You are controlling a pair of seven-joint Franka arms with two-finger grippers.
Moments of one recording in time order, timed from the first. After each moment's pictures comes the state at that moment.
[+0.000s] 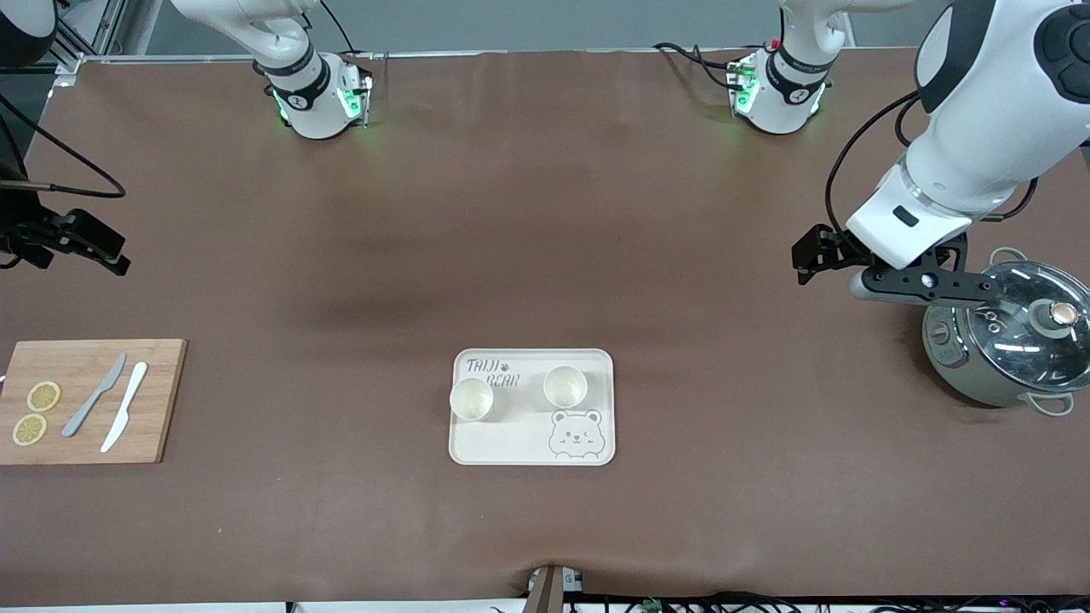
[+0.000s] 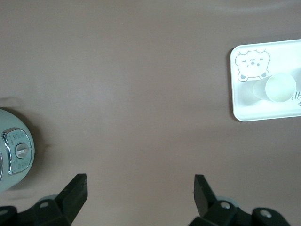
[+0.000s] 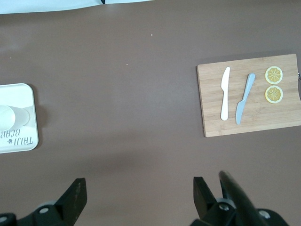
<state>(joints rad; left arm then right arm) -0.03 0.13 -0.26 -1.55 0.05 1.75 -0.19 0.09 0.03 -0.11 -1.56 -0.03 1.69 0.09</state>
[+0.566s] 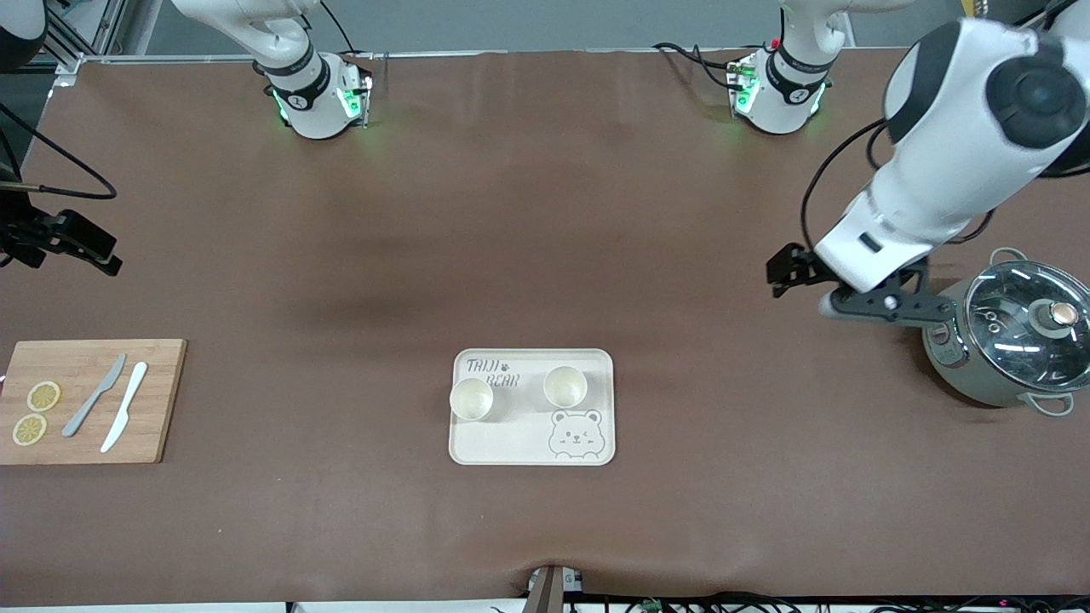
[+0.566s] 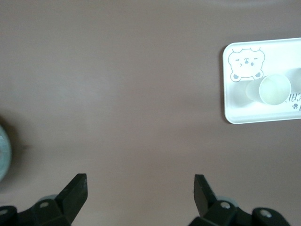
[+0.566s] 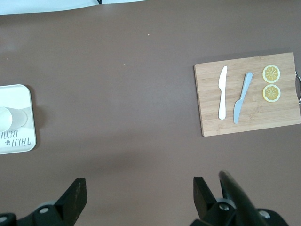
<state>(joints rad) -0.07 0.22 -0.27 -1.56 0.03 1.81 -0.26 0.06 0.03 -0.09 -1.56 -0.03 1.69 0.09</state>
